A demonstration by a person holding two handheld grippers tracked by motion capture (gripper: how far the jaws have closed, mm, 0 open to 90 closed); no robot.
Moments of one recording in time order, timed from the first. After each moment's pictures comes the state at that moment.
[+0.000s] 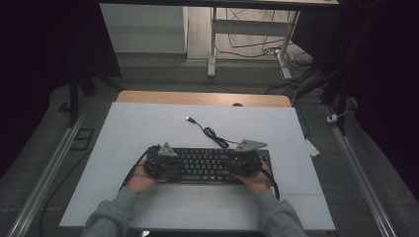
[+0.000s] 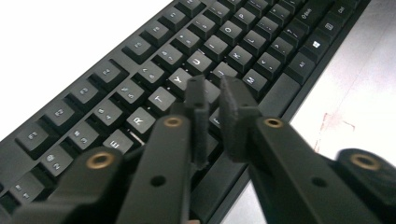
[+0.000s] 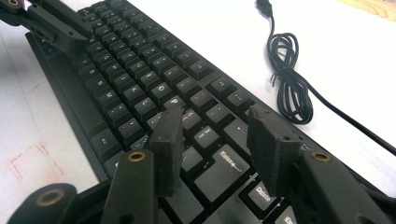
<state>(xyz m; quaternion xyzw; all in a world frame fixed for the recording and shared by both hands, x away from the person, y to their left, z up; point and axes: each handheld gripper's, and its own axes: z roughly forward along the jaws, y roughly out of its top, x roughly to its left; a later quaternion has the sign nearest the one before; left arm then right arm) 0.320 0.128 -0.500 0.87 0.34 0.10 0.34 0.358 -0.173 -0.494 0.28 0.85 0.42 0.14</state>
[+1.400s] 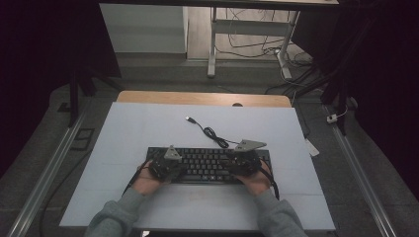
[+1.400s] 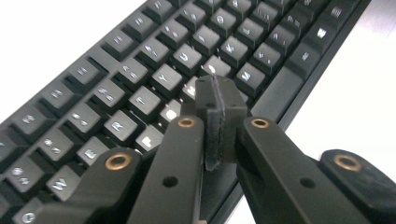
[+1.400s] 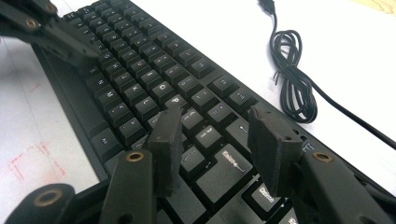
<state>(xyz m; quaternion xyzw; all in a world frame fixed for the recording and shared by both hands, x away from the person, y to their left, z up) 0.320 0.119 -0.505 0.87 0.33 0.11 0.34 0.359 -0.172 -0.496 0.28 0.85 0.42 0.14</state>
